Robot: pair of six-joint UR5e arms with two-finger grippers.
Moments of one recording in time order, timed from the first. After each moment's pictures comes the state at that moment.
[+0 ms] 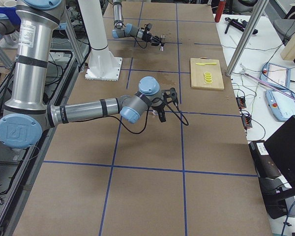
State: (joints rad) left arm -0.17 -1.91 -1.55 -2.73 -0.51 -0.90; right arm 1.12 -1.77 1.93 -0.80 2.28 0.72
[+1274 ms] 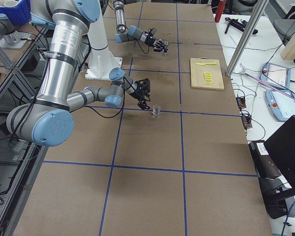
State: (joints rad) left arm -0.23 -2.03 -1.50 -2.71 -0.66 -0.74; right arm 0.34 -1.93 2.09 -0.75 1.20 1.28
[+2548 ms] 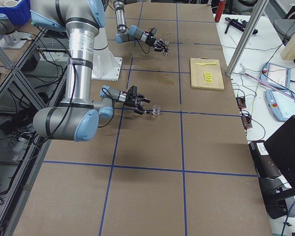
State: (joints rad) left arm -0.23 -2.03 -1.50 -2.71 -0.66 -0.73; right arm 0.05 -1.78 1.79 -0.74 0.49 1.43
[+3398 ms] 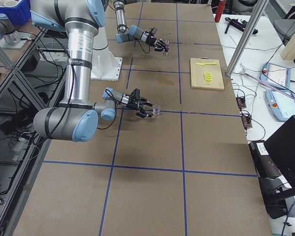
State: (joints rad) left arm -0.24 -2.03 -1.50 -2.71 -0.66 -0.73; right arm 0.10 -1.76 1.76 -0.74 0.54 1.42
